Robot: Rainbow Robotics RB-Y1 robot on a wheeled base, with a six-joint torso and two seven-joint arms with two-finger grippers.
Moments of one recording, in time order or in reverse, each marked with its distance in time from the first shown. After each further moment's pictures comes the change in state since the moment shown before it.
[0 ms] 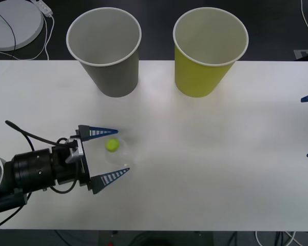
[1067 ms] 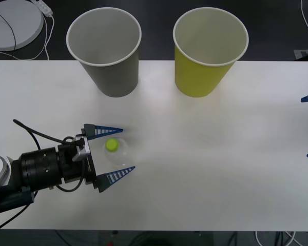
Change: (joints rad) right arm 0.000 0.000 0.000 0.000 0.000 0.000 0.000; left arm -0.016 -0.011 -0.029 0.000 -0.016 0.029 0.016
